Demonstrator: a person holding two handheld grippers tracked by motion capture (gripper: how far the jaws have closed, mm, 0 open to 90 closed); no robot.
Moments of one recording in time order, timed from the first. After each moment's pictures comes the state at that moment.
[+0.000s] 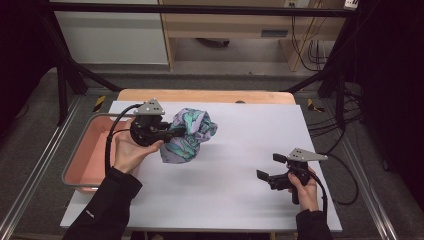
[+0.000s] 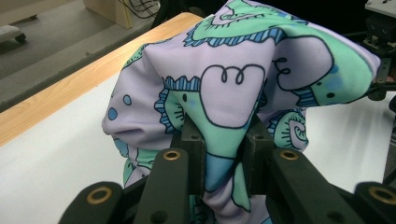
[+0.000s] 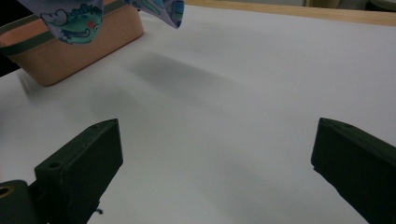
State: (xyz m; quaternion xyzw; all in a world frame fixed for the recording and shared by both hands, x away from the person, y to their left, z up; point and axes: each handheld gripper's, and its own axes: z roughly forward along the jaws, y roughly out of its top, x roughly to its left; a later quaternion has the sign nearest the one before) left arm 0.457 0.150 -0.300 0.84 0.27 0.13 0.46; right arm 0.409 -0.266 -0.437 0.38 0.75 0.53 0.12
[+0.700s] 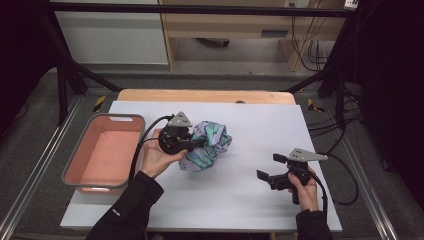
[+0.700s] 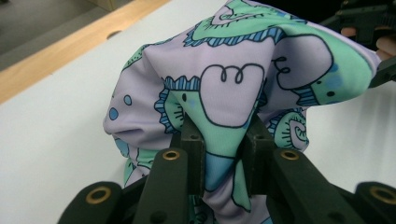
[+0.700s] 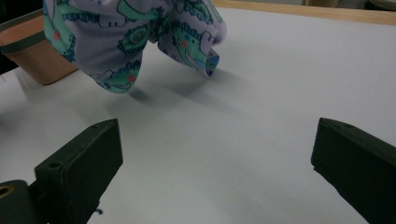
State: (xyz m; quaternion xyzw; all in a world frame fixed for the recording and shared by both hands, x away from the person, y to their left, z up) left arm 0.469 0.098 -0.354 0.86 0.26 0.11 0.43; right arm 0.409 -0.266 -0.437 0.38 0.75 0.52 0.12
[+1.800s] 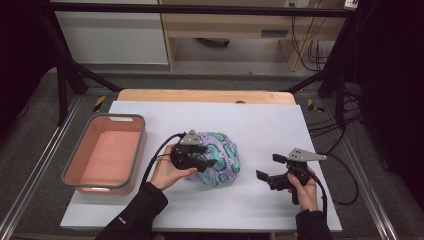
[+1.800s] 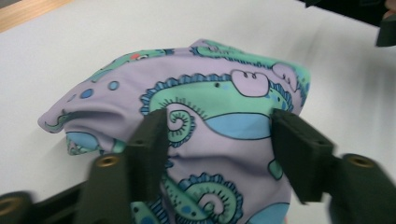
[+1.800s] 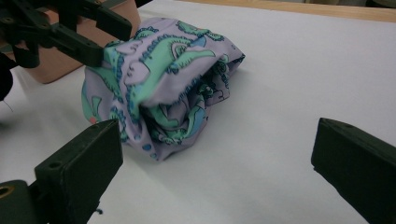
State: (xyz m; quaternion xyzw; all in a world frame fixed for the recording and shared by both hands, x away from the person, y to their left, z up) left arm 0.460 0.085 -0.407 0.86 0.25 0.08 0.44; right arm 0.409 -0.265 -0.438 0.38 0.76 0.52 0.12
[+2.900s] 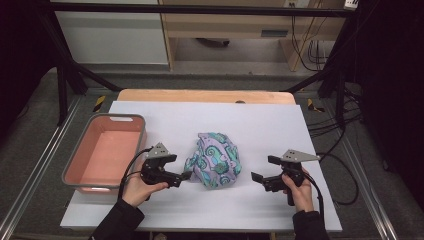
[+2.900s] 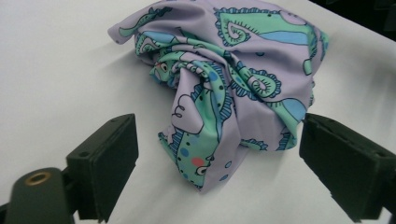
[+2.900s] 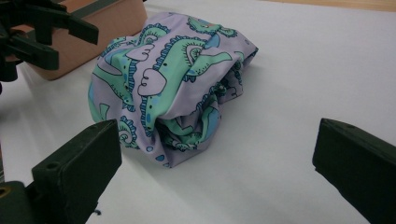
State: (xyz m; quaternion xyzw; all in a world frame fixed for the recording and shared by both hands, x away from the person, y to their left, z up) left arm 0.426 0.153 -0.433 0.82 0.34 0.09 0.45; right arm 0.409 -0.250 -0.441 0.38 0.76 0.52 0.11
